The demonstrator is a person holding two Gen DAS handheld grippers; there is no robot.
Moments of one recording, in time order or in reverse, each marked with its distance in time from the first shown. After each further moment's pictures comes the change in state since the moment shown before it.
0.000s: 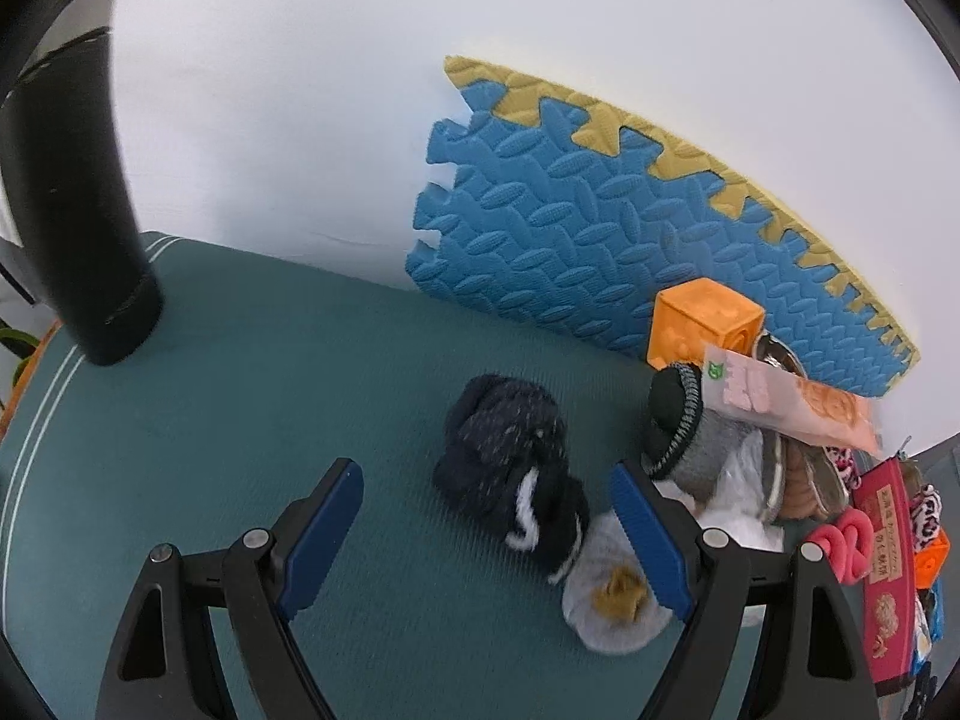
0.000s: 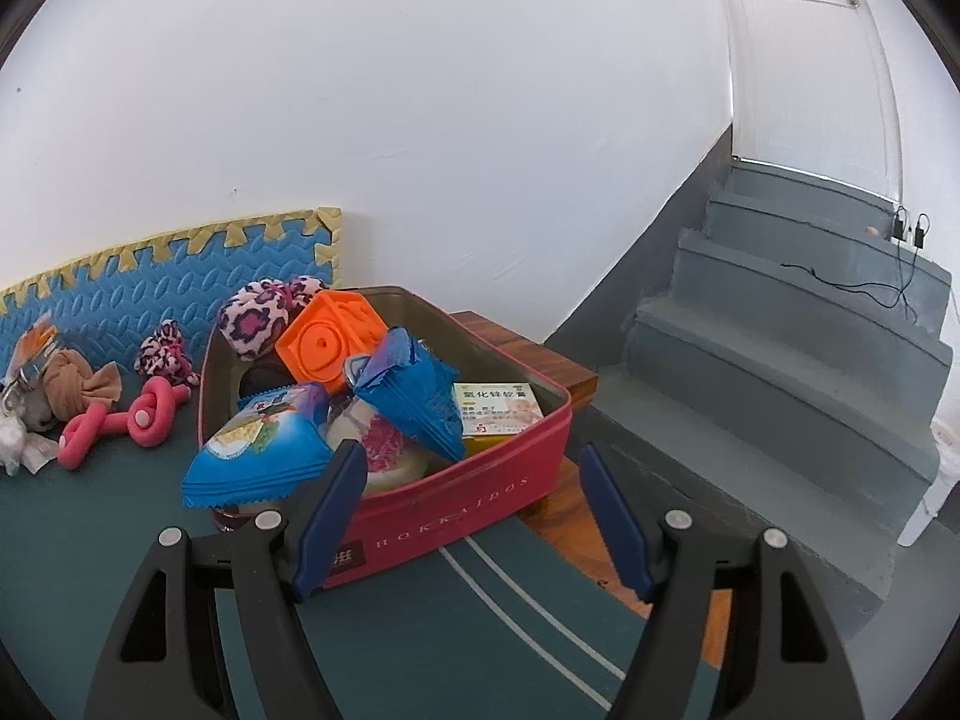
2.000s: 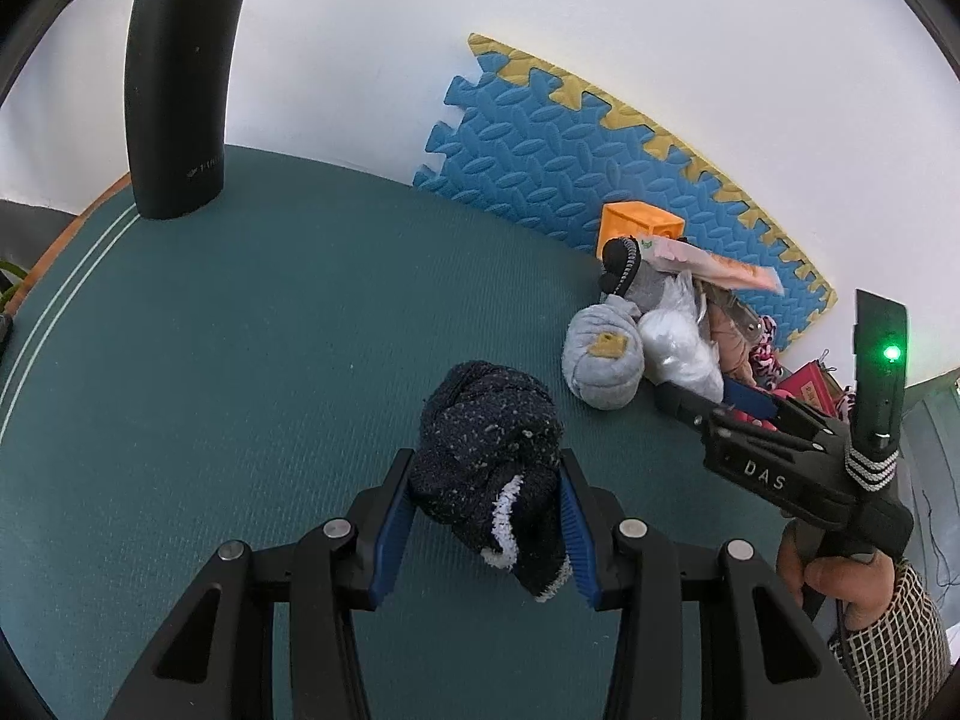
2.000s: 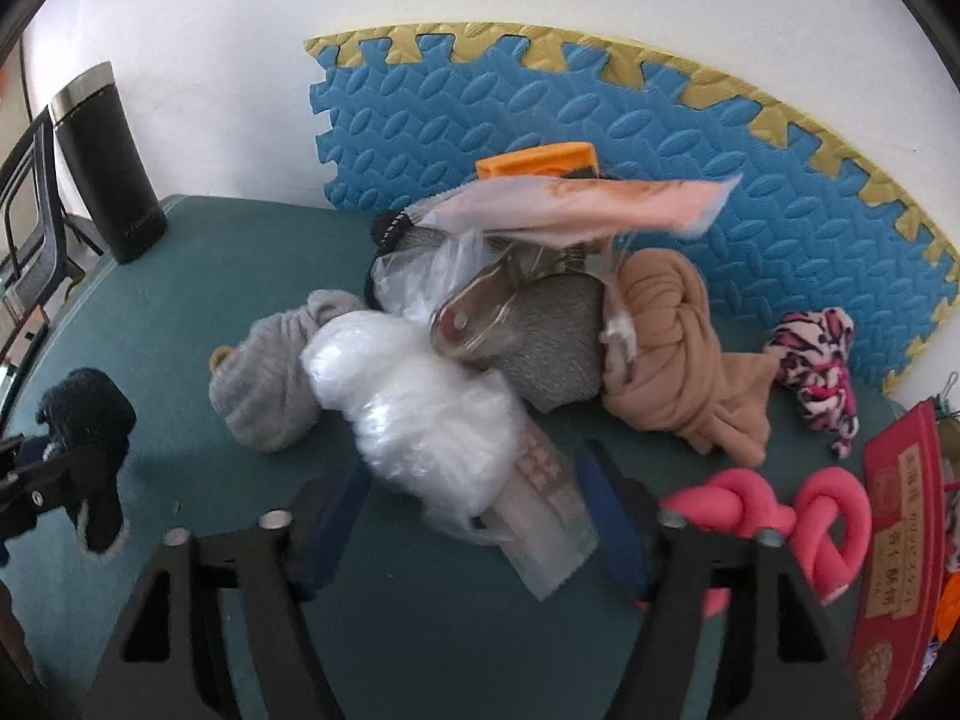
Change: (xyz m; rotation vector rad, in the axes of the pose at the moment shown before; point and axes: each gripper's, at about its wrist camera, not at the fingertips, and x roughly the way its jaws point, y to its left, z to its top) left arm -0.074 0.053 -0.077 -0.010 0.047 -0.172; right arm 0.026 0.314 0.024 -0.578 0.381 0.818
